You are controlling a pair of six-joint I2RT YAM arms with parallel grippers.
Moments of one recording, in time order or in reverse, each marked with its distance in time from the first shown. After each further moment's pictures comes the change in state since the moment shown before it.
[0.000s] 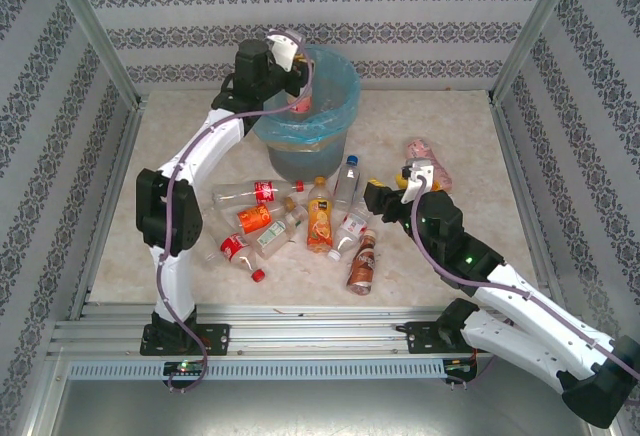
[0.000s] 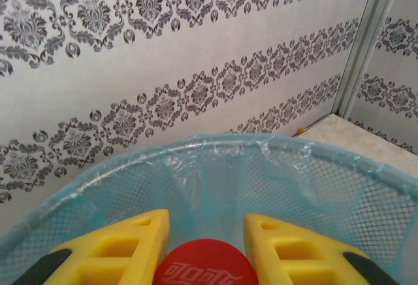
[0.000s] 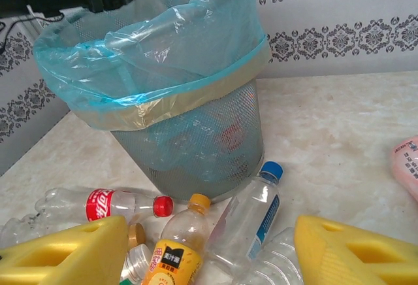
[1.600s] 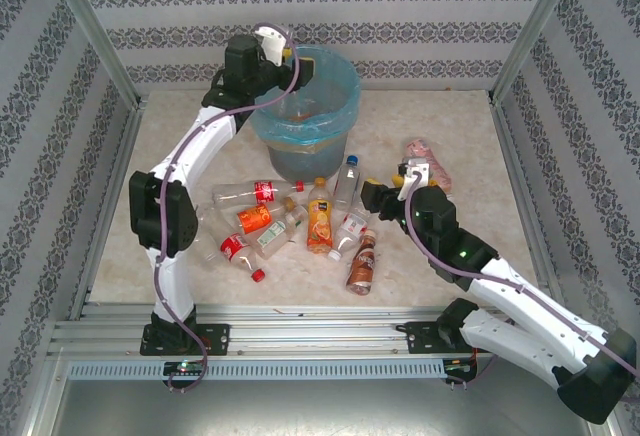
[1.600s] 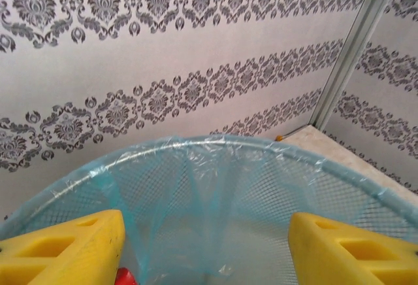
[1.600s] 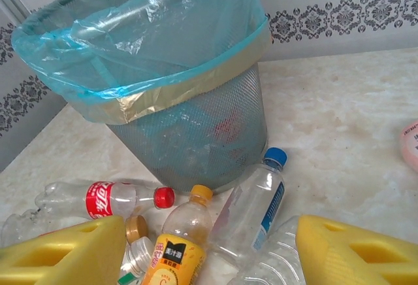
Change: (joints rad) left arm 0.040 -0.034 -0.003 -0.018 0.086 -0.153; right arm -0.026 0.057 0.013 -0.004 -0.039 0.037
